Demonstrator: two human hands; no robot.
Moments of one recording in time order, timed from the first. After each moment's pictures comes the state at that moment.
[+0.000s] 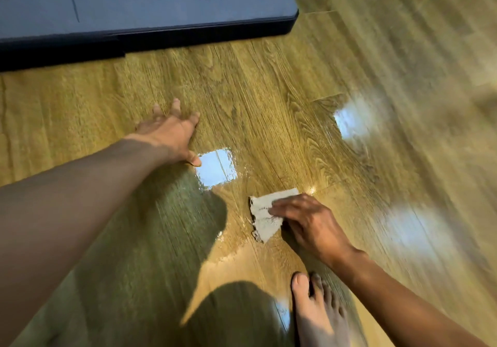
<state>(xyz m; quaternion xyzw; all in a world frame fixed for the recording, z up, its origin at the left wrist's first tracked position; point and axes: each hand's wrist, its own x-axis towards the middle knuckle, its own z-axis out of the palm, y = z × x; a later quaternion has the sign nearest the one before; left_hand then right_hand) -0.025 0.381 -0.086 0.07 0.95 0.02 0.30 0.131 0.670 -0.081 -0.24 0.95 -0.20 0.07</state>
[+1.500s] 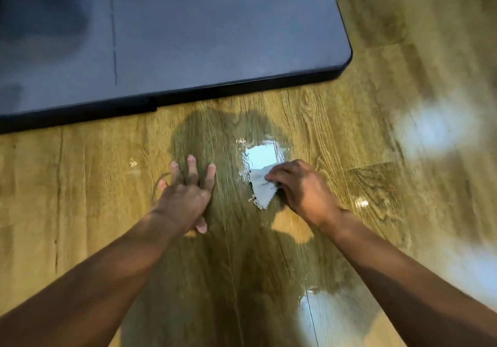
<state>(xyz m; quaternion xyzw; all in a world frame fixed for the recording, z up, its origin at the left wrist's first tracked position) -0.050 0.406 -0.080 0.02 0.91 -0.01 0.42 -0.103 0.656 -0.091 -0.33 0.91 -0.22 0.11</state>
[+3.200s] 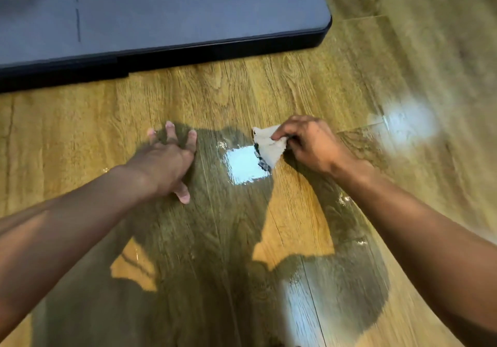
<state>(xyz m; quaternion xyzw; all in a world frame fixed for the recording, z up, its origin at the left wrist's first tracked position) -0.050 0.399 -0.090 0.05 0.92 -0.02 0.39 -0.115 0.684 -0.092 -0.27 0.94 -0.18 0.13</state>
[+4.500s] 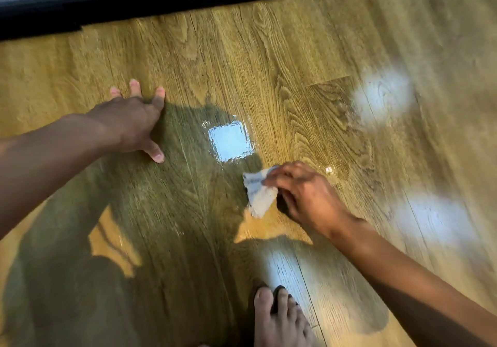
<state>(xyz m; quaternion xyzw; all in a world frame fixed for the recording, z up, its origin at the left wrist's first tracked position) -0.051 0.394 -0.090 0.05 0.93 -0.03 0.37 0.052 0.722 -0.088 -0.27 0.93 -0.20 0.12</state>
